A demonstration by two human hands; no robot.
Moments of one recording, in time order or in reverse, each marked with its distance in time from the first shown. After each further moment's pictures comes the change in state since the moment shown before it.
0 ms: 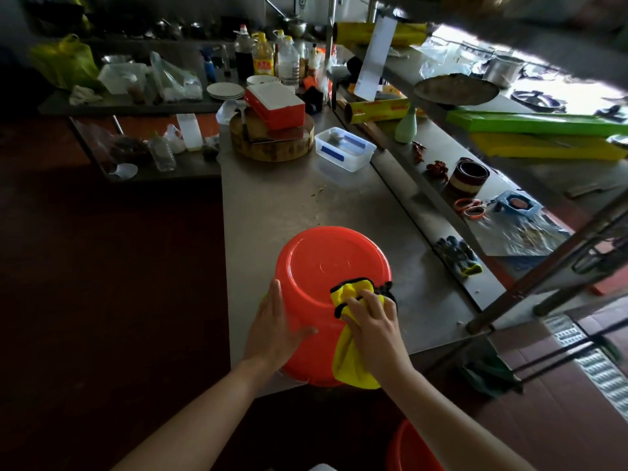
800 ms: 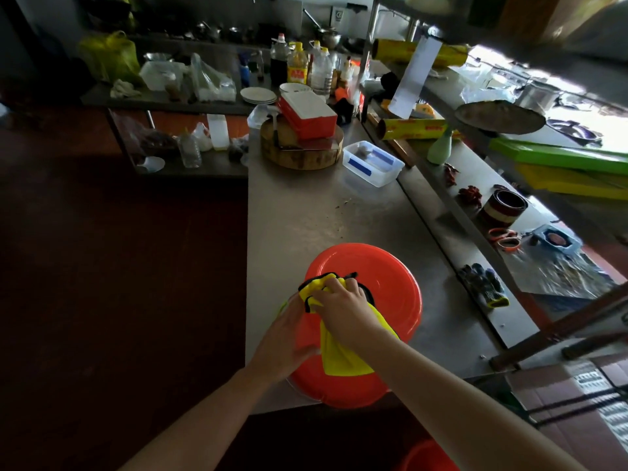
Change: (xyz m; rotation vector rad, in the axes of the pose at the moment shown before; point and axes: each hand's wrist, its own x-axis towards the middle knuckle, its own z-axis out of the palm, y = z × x) left_hand 0.018 -0.029 -0.023 -0.324 0.045 0.255; right_hand 0.112 -0.094 0.004 -0.269 -0.548 -0.245
